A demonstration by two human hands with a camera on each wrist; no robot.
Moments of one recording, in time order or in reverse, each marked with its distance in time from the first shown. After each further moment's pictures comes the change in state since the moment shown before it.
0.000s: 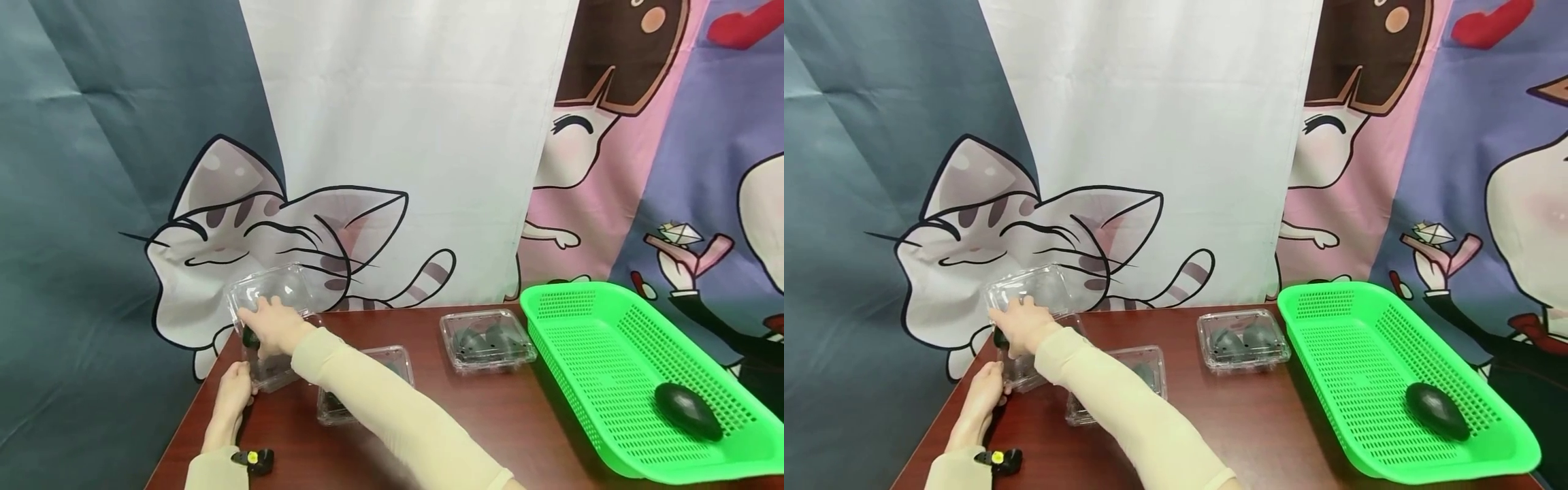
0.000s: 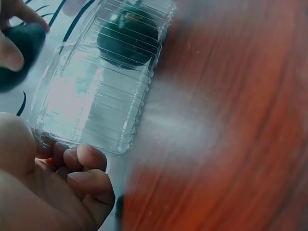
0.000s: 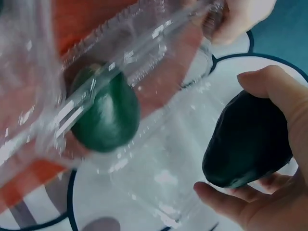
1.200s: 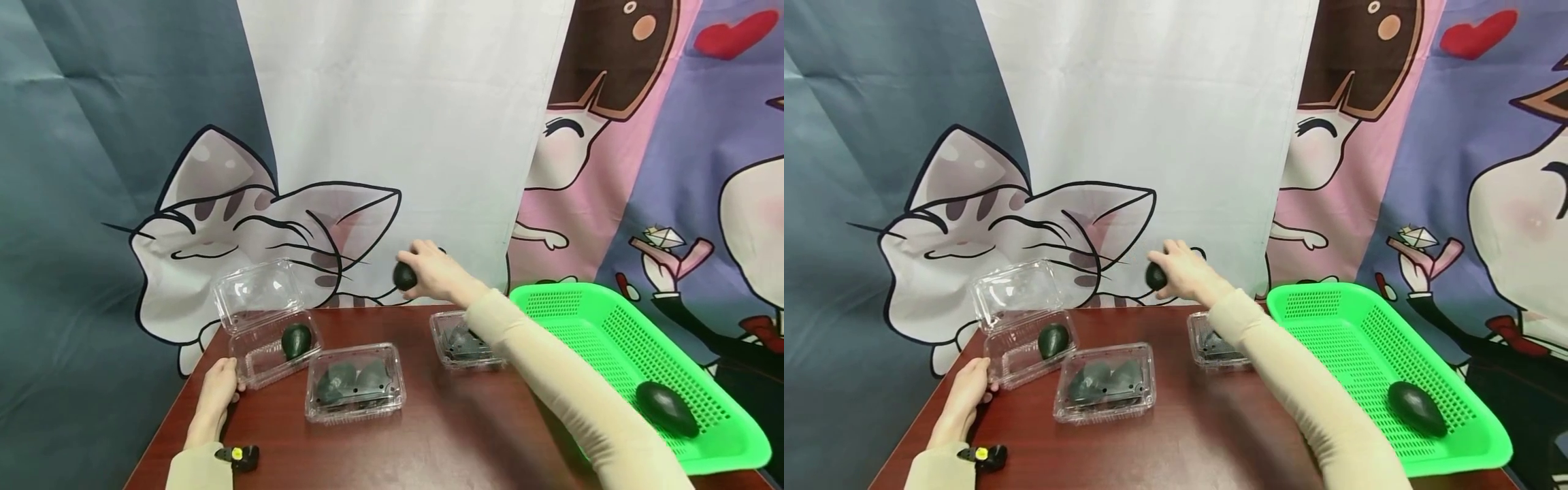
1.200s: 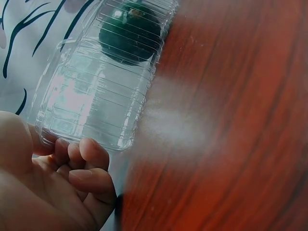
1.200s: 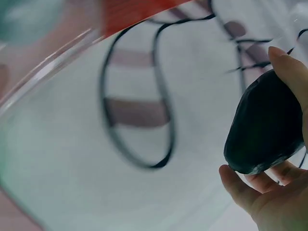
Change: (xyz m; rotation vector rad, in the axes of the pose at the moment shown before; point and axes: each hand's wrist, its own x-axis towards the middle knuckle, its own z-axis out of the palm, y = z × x) left_hand 0.003 0.000 -0.005 0.007 -0.025 -0.045; right_hand -0.167 0.246 -0.059 0.077 0.222 0.054
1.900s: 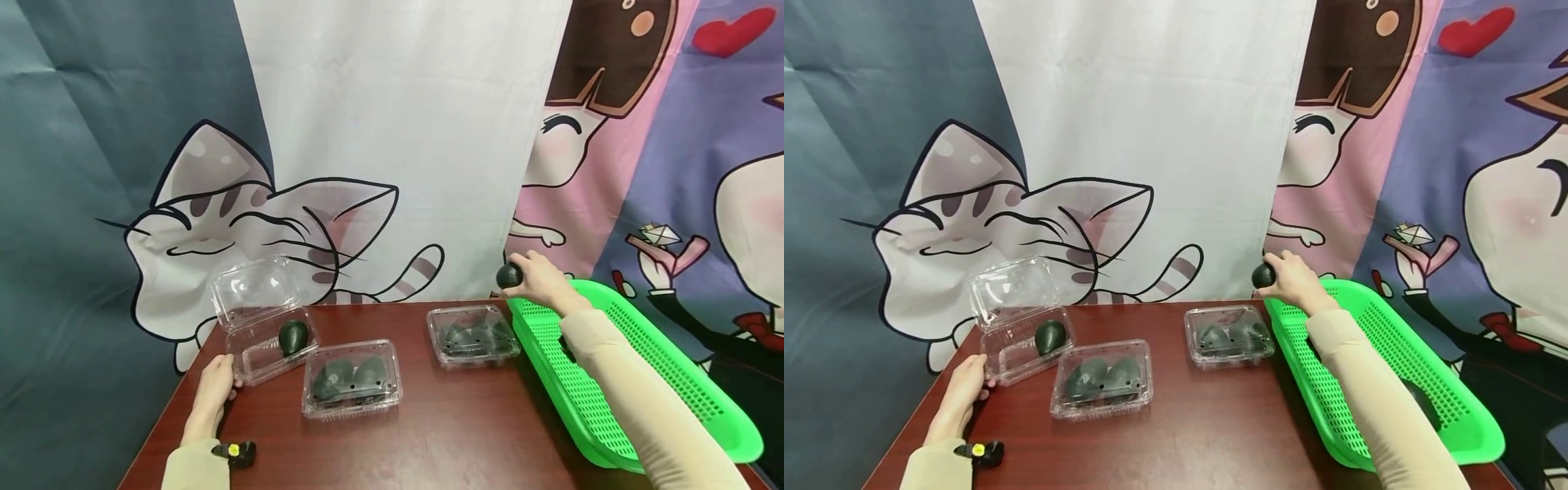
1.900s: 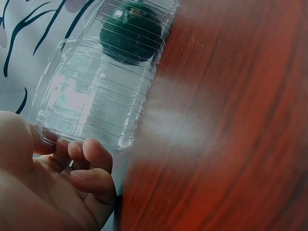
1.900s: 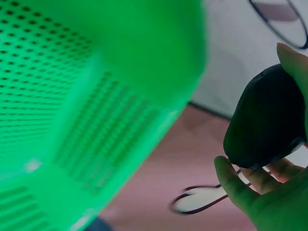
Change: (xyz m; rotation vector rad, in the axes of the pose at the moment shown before) left_hand -0.001 0.000 0.002 0.002 0.001 -0.014; right_hand -0.135 0.145 -0.009 0.049 -0.018 0.437
